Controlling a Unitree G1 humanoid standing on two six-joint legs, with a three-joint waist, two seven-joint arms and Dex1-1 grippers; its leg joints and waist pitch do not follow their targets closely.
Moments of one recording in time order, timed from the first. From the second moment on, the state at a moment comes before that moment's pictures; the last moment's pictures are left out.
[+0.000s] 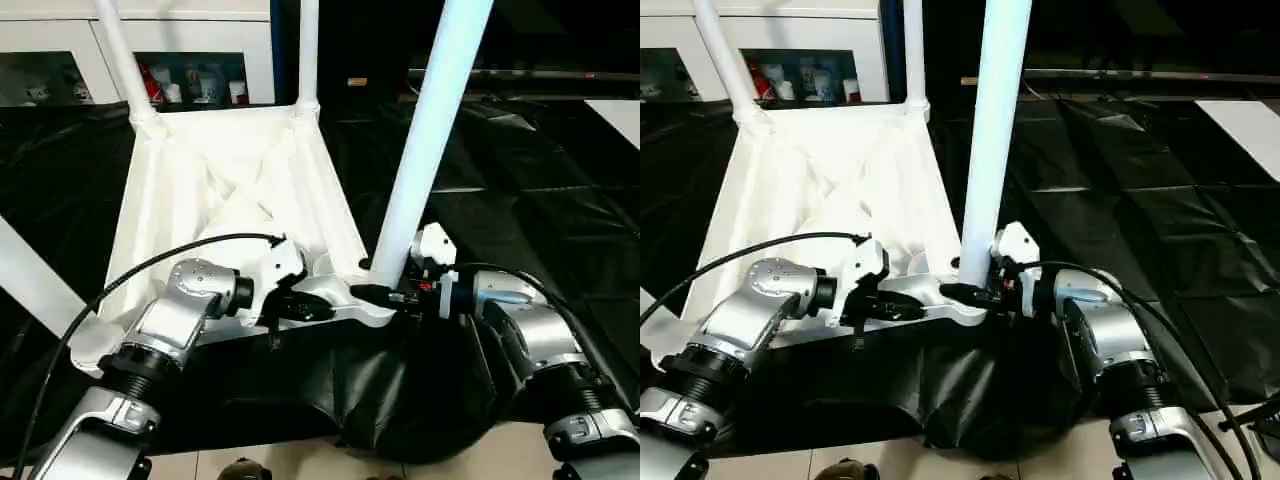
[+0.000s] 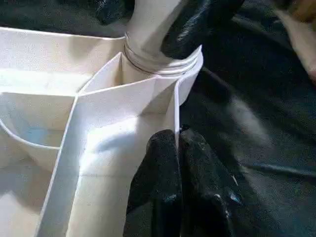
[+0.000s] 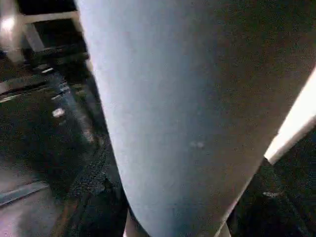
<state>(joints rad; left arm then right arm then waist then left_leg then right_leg) -0.55 0.30 -0.26 0.45 -0.01 0.22 -1.16 -0.48 -0.31 0.12 0.51 0.17 0.06 1.06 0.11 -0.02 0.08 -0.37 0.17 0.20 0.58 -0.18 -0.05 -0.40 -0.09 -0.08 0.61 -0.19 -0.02</state>
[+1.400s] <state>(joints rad) -0.59 0.25 -0.25 0.52 0.01 0.21 -1.00 -0.55 -0.29 0.08 0.63 0.13 0.02 0.92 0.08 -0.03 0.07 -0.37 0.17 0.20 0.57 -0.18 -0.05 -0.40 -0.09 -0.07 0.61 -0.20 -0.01</state>
